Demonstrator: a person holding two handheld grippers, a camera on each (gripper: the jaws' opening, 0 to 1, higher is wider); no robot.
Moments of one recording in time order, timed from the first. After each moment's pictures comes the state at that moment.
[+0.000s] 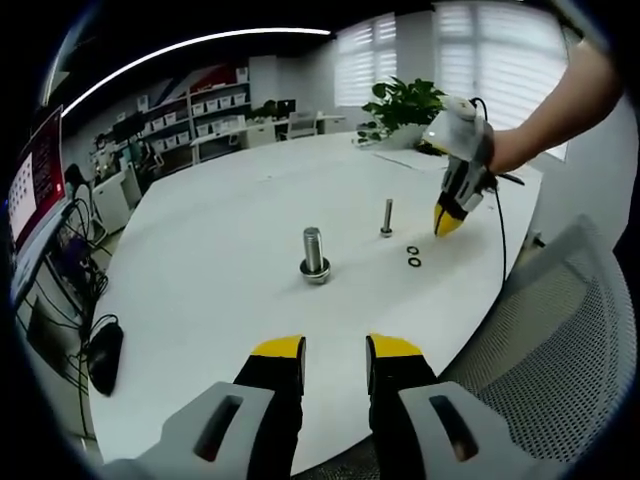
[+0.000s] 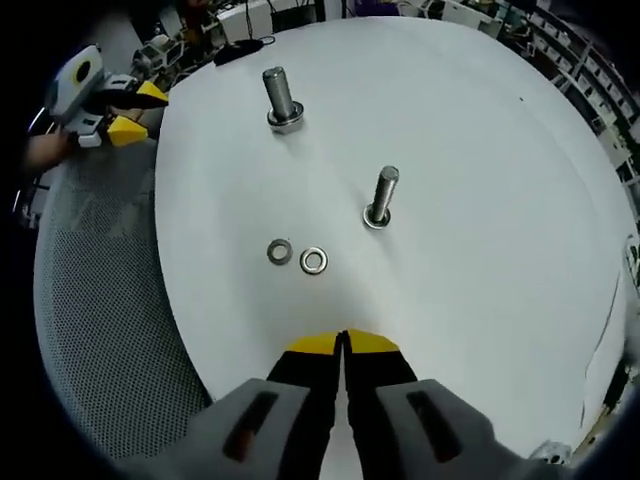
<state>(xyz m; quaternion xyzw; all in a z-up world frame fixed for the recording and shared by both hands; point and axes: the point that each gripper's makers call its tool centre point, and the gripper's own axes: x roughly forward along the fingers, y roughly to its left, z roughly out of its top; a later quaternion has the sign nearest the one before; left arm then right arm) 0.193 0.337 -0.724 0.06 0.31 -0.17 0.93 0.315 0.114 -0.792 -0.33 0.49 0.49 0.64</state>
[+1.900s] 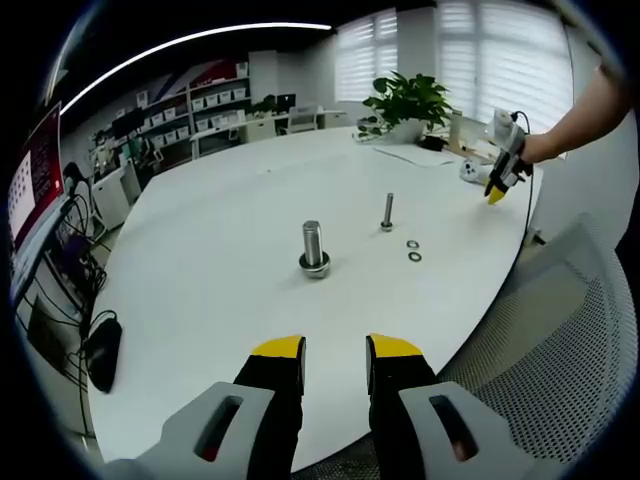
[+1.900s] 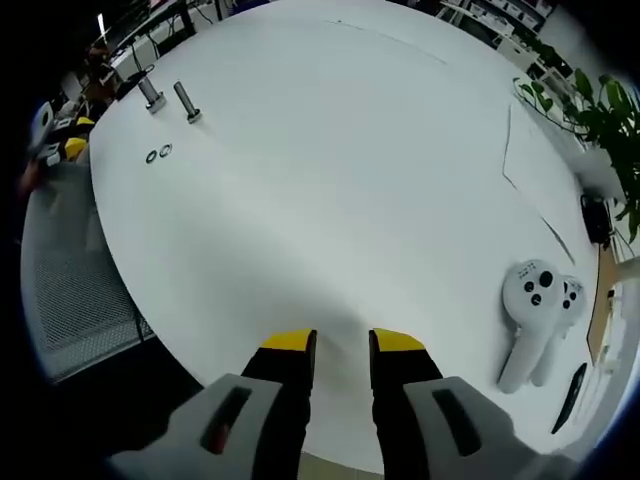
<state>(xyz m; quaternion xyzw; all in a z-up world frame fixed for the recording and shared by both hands) 0.192 0.337 -0.729 0.06 0.32 -0.17 0.93 0.352 -0.105 -0.784 -0.27 0.55 0.30 0.73</state>
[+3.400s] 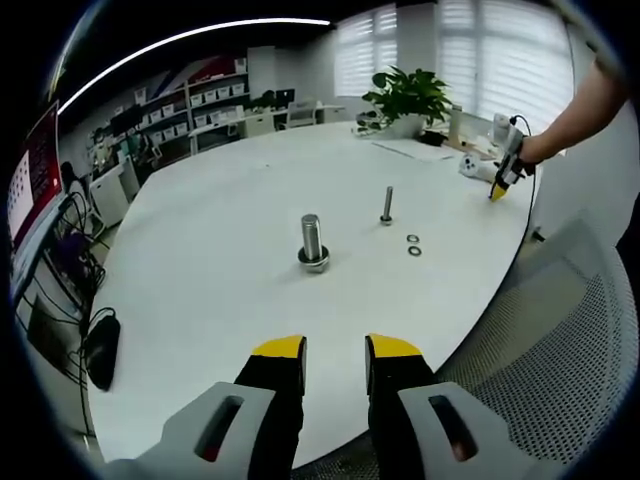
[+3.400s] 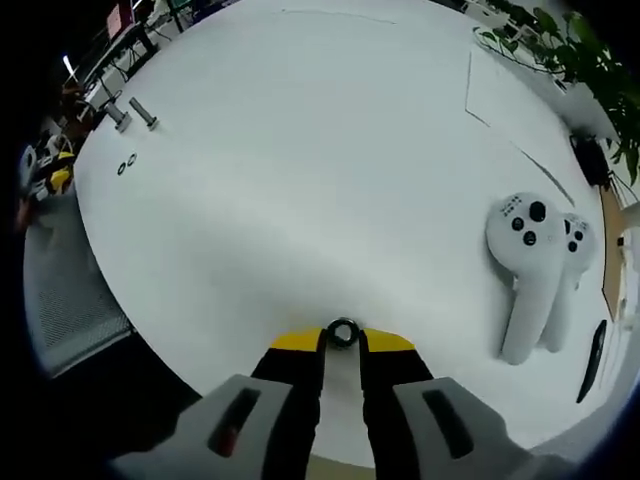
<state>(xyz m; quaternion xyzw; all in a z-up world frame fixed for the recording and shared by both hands) 0.191 0.337 -0.732 0.06 0.33 -0.17 0.92 0.358 -0.145 -0.802 -0.22 0.59 0.26 0.73</state>
